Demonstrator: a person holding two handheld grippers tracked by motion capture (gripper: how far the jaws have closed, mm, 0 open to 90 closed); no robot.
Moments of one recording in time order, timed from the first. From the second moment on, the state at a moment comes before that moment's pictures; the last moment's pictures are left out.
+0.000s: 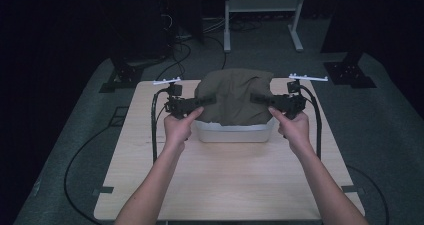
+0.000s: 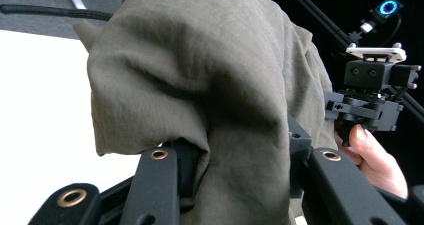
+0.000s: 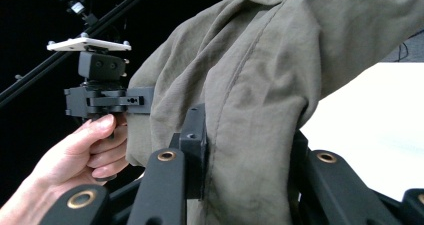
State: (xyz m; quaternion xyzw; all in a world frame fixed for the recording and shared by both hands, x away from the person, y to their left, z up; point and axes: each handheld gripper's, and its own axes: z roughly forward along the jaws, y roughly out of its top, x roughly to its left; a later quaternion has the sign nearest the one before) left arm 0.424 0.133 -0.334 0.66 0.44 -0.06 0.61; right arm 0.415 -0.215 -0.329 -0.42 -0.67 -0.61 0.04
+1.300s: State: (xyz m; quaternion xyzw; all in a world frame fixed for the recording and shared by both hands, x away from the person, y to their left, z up) left arm 0.471 0.125 -0.379 0.65 0.48 -0.06 0.59; right arm 0.463 -0.215 -0.366 -0.47 -0.66 -0.58 0.04
